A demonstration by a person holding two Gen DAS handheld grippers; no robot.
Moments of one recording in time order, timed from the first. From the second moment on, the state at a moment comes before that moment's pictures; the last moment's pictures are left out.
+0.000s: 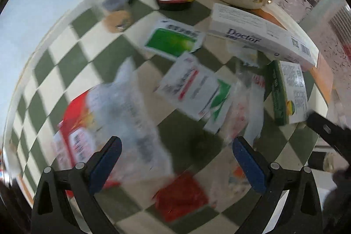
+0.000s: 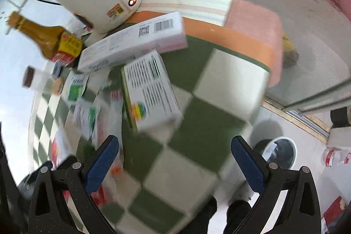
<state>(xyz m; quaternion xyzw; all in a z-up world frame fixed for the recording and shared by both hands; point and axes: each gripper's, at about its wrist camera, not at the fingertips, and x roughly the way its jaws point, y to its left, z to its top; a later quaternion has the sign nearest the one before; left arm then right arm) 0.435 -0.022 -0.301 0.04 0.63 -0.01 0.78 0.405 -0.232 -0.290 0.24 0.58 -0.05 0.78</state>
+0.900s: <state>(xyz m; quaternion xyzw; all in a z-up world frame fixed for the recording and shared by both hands) 0.411 -0.061 -0.277 0.08 0.59 -0.09 0.80 0.386 -0.261 -0.297 0.23 0.57 -0.03 0.79</state>
